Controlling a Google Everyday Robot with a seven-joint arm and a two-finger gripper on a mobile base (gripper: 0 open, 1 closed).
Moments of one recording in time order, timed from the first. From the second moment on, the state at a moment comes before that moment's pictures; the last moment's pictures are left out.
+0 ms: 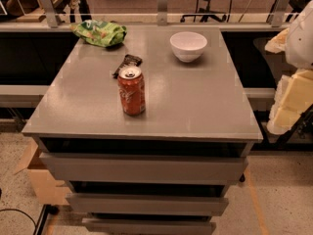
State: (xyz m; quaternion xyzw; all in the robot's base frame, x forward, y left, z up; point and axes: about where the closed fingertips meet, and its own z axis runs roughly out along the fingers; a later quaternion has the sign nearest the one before) arm 0.438 -0.217 0.976 -0.60 0.78 -0.03 0.16
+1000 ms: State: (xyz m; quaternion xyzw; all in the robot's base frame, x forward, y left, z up) arm 0.493 -0.153 0.978 -0.61 0.74 0.03 0.27
